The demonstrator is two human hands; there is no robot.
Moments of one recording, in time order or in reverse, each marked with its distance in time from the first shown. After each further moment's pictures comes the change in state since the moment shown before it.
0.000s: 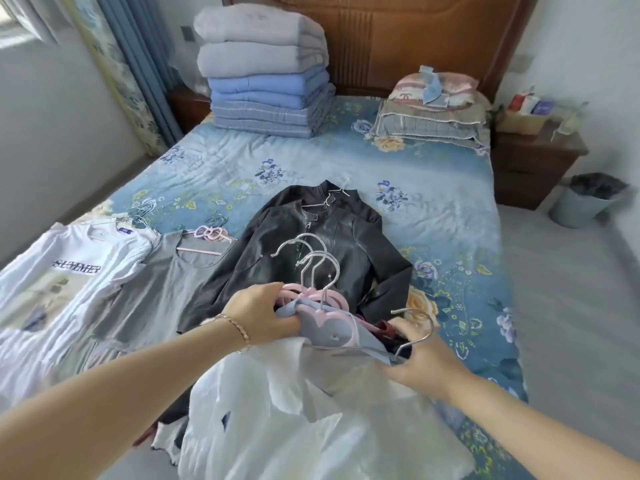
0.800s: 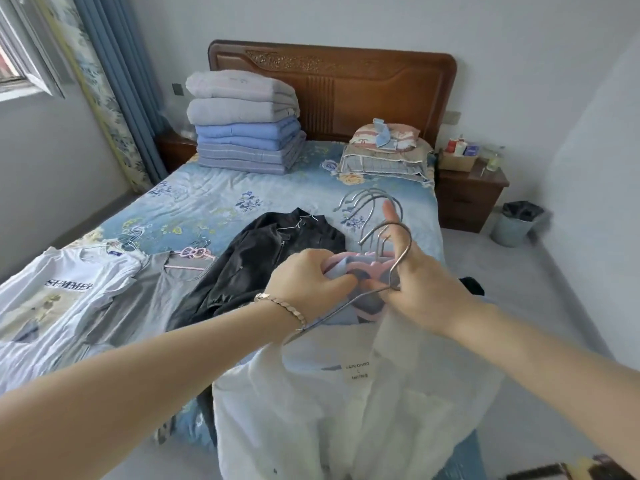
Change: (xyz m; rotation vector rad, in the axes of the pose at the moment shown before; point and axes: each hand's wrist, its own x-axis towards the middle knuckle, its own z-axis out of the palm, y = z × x) left_hand -0.158 0.203 -0.056 -0.271 0.180 0.155; right_hand -0.157 -0.121 -0.127 -0.167 0.247 -0.344
